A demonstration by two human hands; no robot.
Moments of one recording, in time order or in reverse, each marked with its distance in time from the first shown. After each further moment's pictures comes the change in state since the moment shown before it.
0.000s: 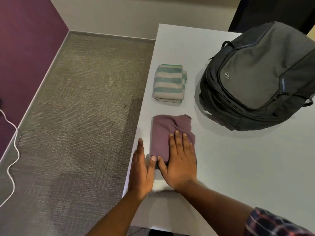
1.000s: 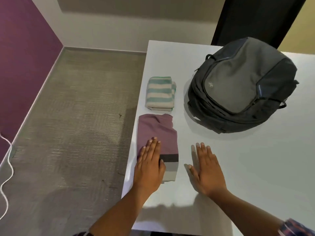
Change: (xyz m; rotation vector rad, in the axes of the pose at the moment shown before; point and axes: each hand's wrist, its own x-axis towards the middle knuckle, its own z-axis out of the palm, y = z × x) left_hand 0.016 0.048 0.005 0.581 -0.161 0.260; right_hand -0.040 0.106 -0.030 0.020 -0.095 0.095
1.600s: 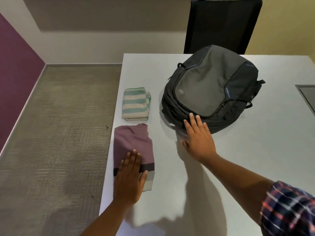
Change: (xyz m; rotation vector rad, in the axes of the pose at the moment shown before) left_hand 0.000 0.001 0.027 0.160 -0.057 0.067; right_hand 0.087 0.048 -0.094 -0.214 0.148 -0.046
